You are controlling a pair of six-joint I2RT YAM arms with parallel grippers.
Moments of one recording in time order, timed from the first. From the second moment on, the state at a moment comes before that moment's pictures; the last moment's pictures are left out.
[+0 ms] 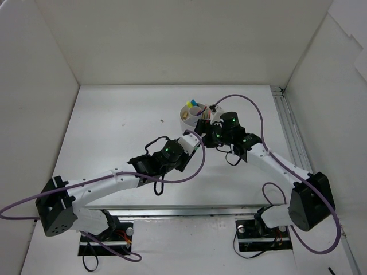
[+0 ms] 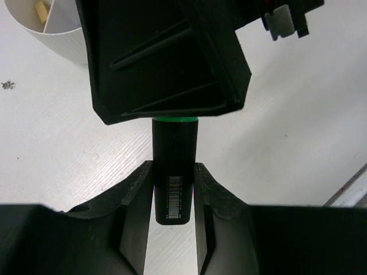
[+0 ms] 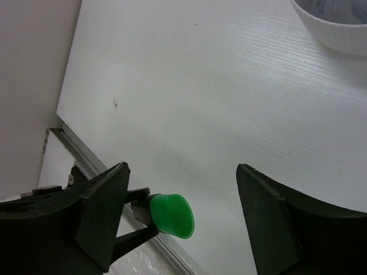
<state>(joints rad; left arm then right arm) -0.99 1.34 0.98 -0.20 -0.23 -0.07 0.50 1.36 0.93 -0.12 -0.39 0.57</state>
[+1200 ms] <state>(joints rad) -0.99 1.31 0.96 -0.12 -0.32 -0.06 0.54 1.34 0.98 -0.12 -0.35 0.55</state>
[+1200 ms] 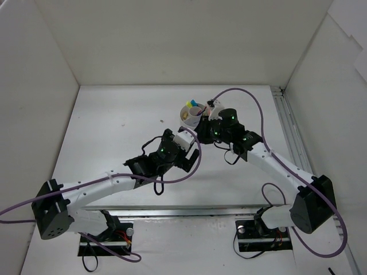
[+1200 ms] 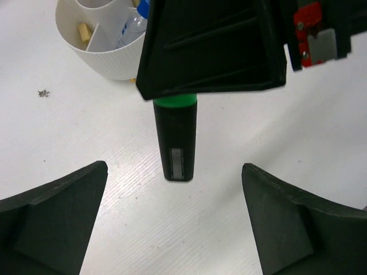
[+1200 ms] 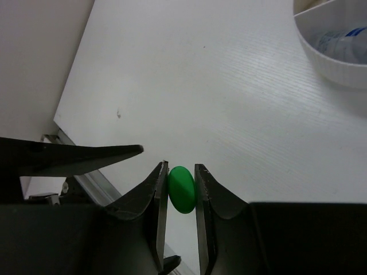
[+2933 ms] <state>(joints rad) -0.46 0.91 0.67 -0.36 -0.41 -0.43 0.49 2.23 2.04 -0.23 0.14 -0.10</state>
